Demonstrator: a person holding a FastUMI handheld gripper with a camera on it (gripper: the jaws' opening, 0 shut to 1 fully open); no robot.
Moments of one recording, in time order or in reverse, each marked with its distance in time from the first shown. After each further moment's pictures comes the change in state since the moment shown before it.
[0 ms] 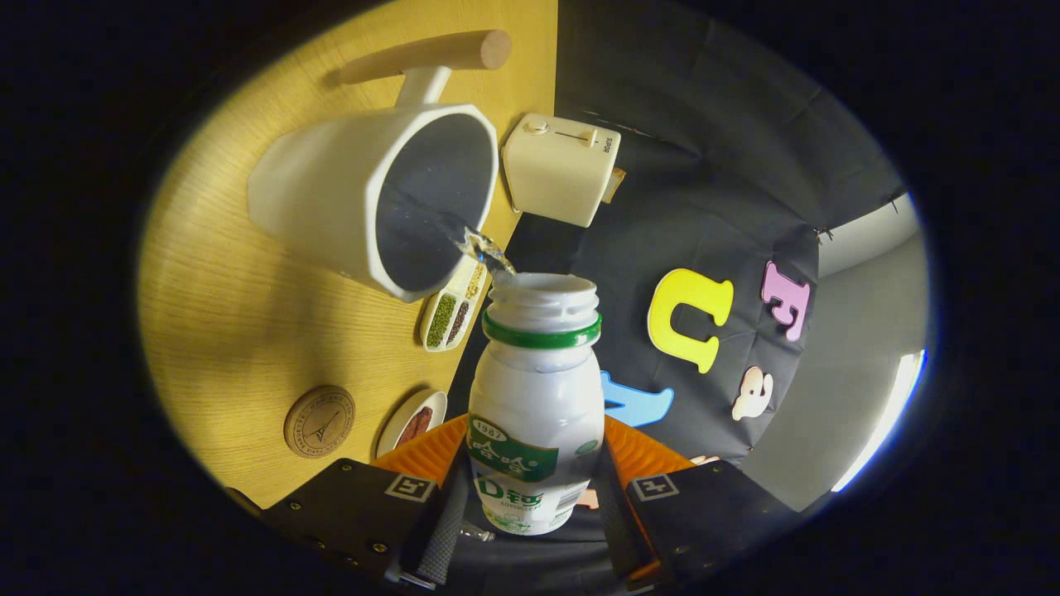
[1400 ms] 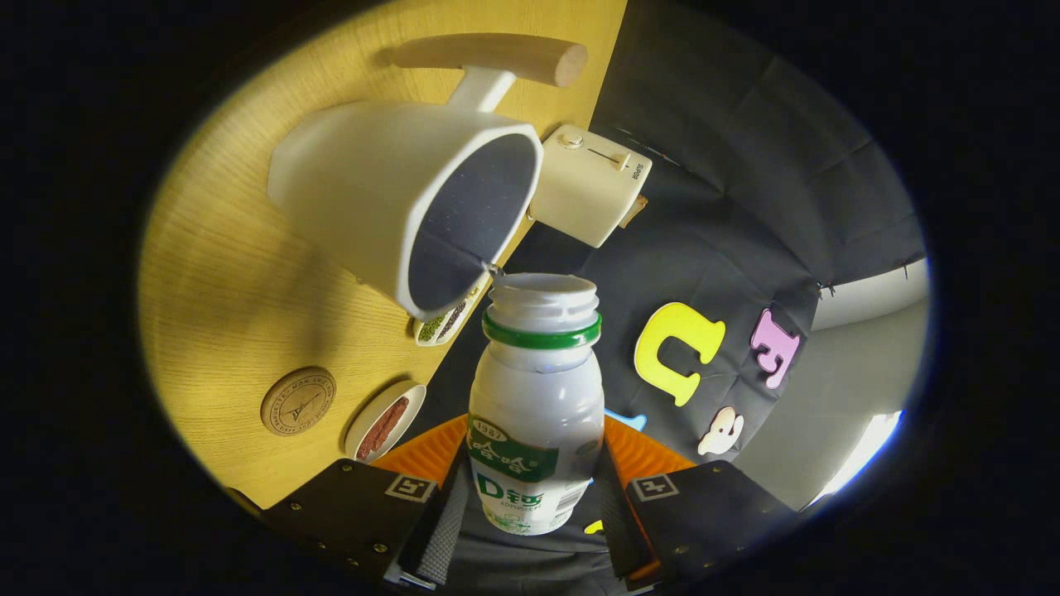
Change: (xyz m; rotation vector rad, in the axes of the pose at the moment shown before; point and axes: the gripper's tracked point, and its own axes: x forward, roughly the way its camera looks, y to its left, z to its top) arm -0.001 -0.008 0.016 -0.185 -0.021 -0.030
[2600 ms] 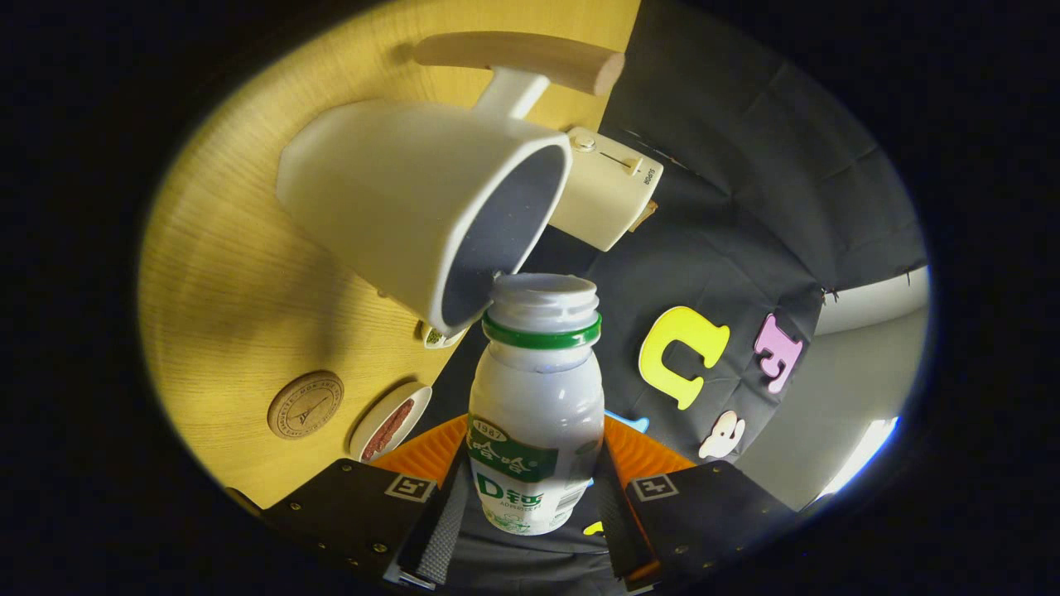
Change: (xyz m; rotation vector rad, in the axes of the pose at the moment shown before) arm -0.002 0.011 0.007 0.016 -0.003 0.015
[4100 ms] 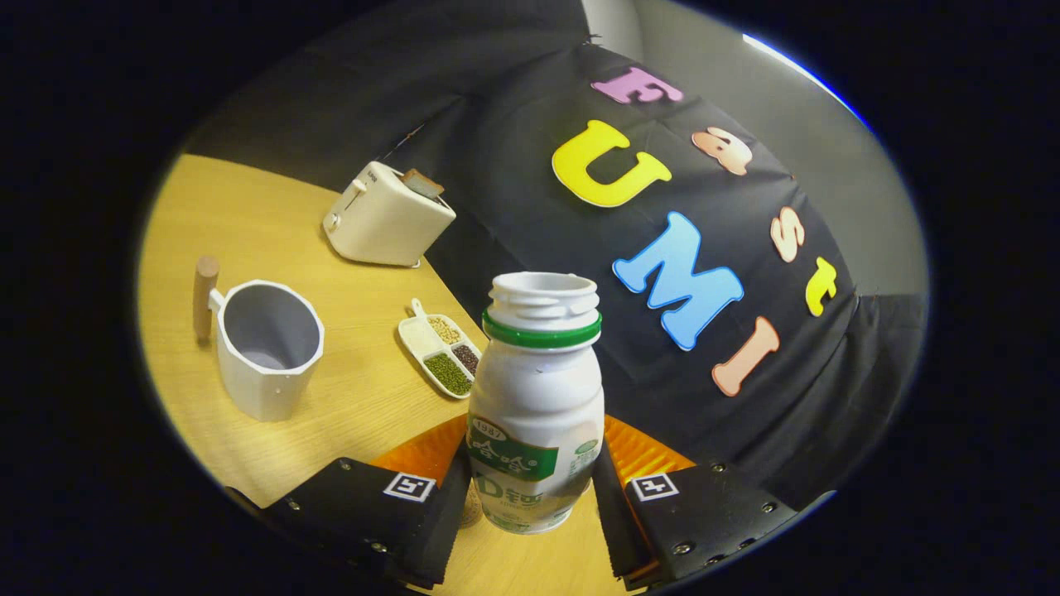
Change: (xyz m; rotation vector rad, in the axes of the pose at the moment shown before) arm -0.006 0.031 -0.072 1.333 0.008 0.174
